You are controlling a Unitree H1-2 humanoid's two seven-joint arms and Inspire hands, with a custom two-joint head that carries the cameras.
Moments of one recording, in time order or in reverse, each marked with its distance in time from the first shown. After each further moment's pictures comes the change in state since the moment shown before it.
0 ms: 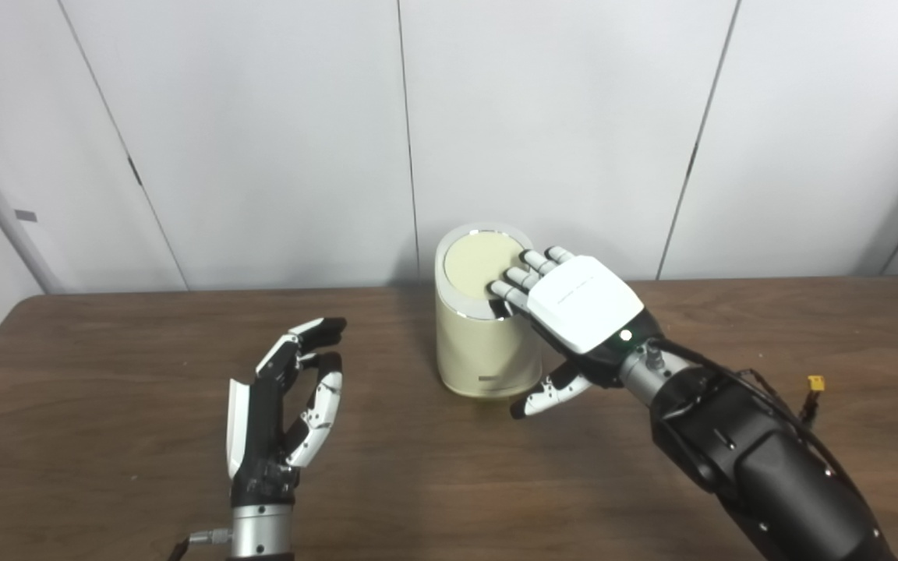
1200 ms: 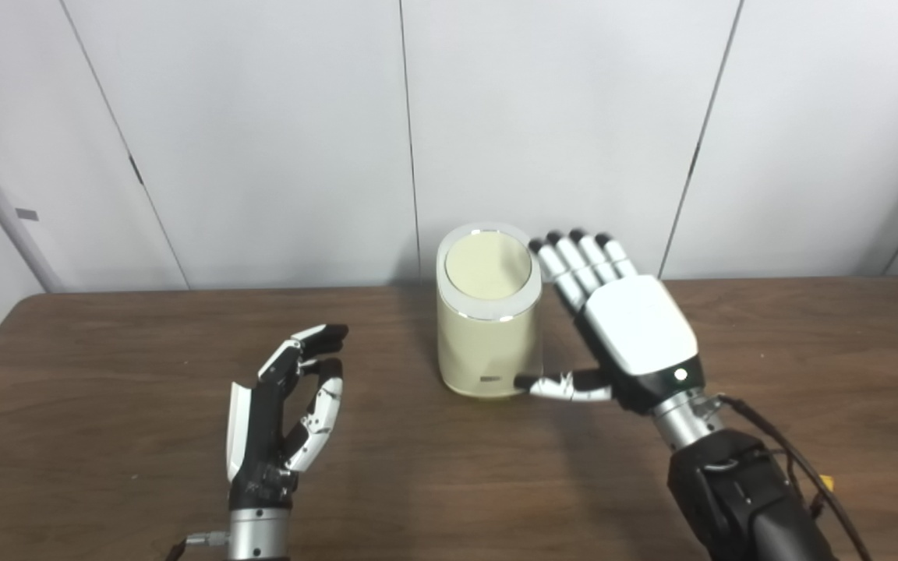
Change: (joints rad) left arm 0.008 0.019 0.004 0.011 -0.006 0.000 -0.020; right arm 0.209 0.161 -0.232 0.057 0.145 0.020 -0.523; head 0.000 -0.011
